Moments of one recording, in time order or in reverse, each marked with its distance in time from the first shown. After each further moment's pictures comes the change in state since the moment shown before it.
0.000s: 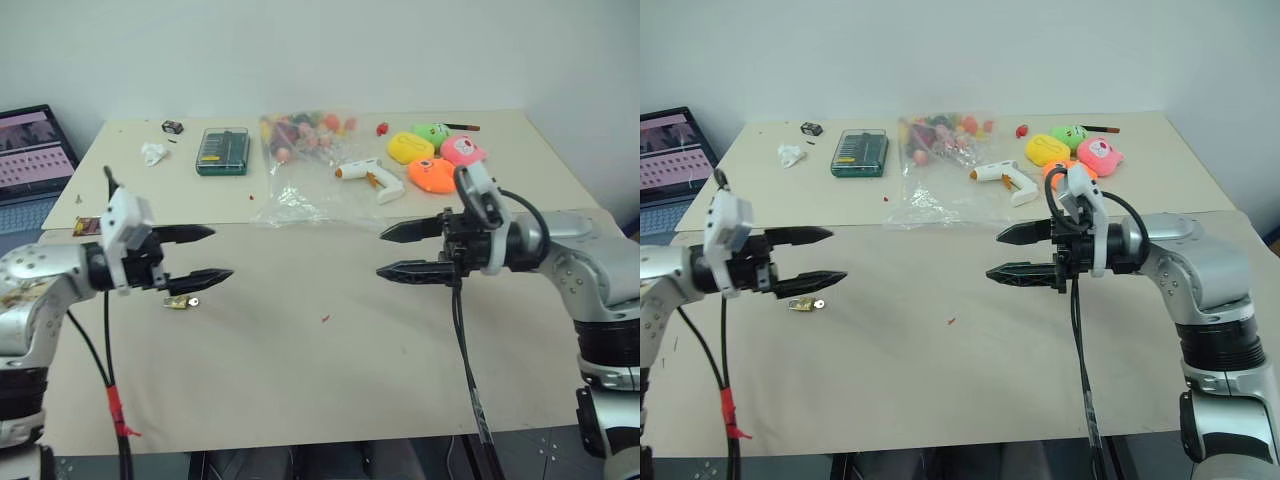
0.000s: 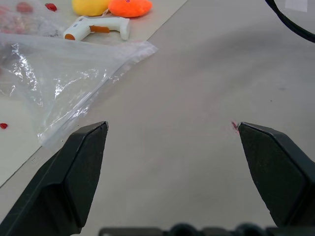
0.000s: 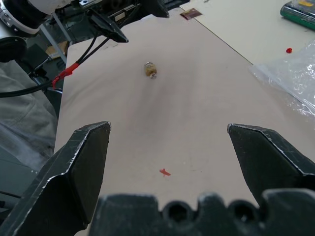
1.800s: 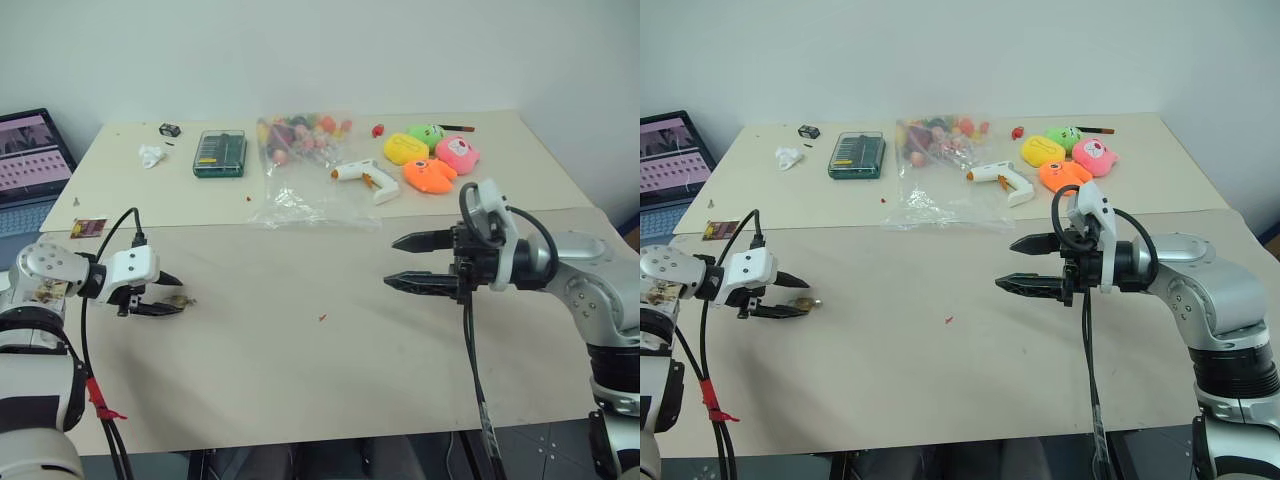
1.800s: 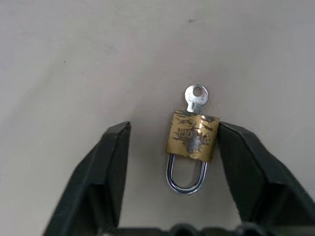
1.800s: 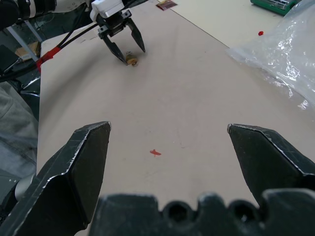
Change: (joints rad) left arm -0.549 -0.055 -0.383 1.283 0.676 -1.064 -0.287; right arm 0.129 -0.038 -0.070 -0.102 0.020 0.013 -0.095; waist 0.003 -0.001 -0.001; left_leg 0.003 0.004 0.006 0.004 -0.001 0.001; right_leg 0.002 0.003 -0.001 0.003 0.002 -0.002
